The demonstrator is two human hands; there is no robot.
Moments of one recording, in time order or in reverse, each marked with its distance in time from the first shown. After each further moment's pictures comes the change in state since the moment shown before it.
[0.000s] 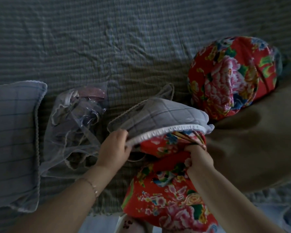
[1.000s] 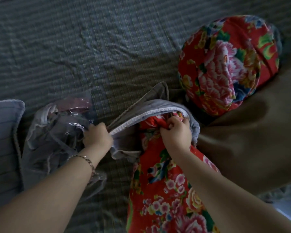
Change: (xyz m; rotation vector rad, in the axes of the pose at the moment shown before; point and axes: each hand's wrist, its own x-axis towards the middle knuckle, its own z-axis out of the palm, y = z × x) left_hand 0.094 -0.024 0.025 0.258 -0.457 -0.635; right_hand 0.088 -0.010 0.066 -0.830 0.138 -0.812
